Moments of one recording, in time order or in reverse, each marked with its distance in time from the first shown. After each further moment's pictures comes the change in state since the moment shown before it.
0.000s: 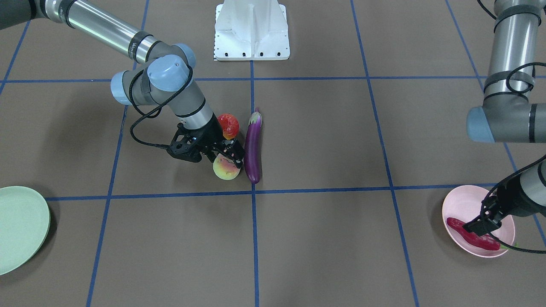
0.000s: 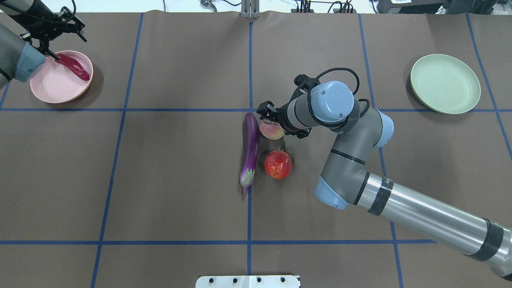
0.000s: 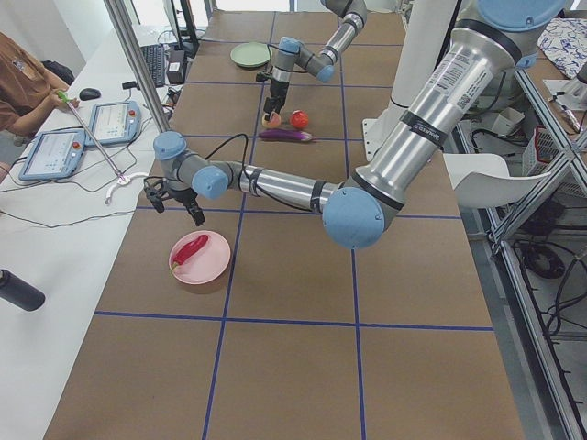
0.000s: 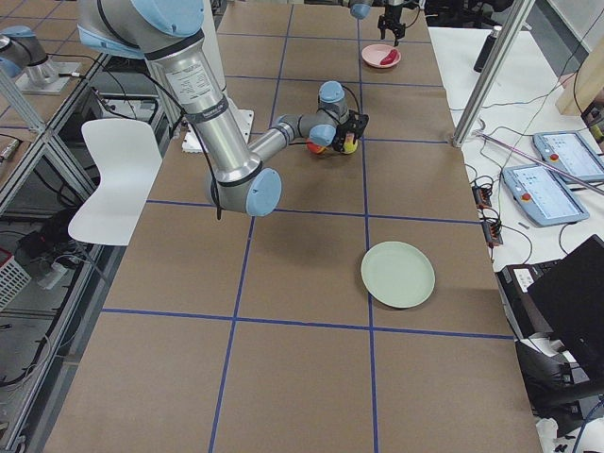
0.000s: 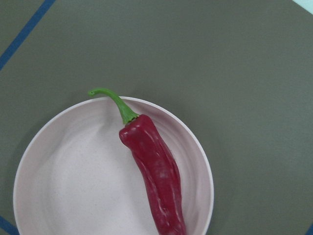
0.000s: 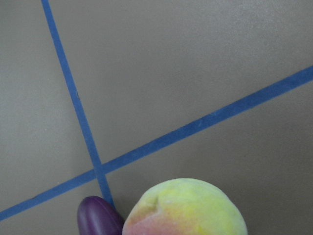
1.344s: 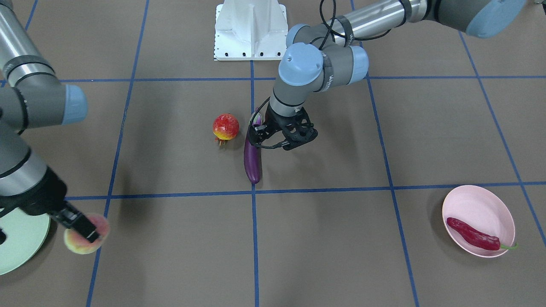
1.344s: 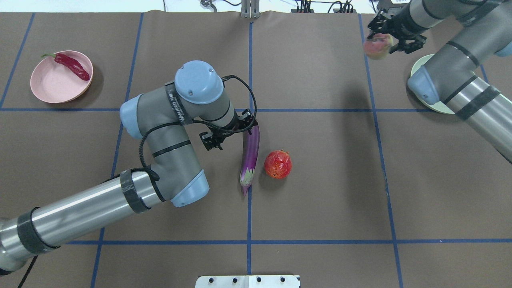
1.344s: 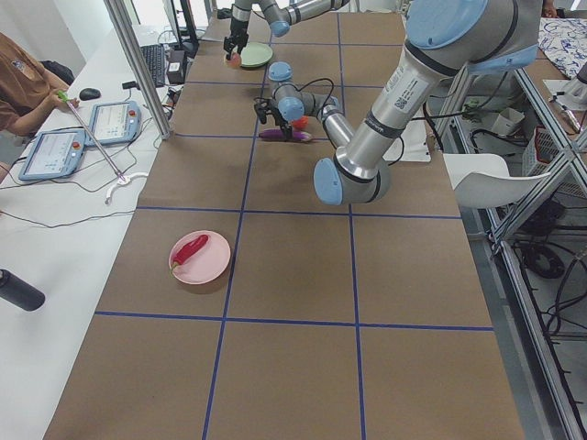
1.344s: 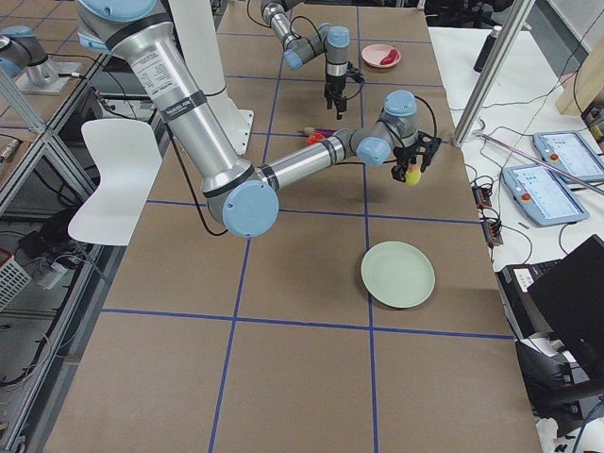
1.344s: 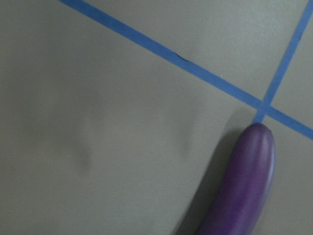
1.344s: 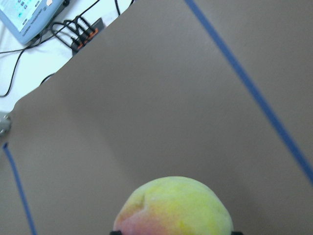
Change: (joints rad) left arm 0.623 -0.270 -0.137 0.085 0.358 -0.333; right arm 0.533 -0.104 -0.085 -0.145 0.273 -0.432
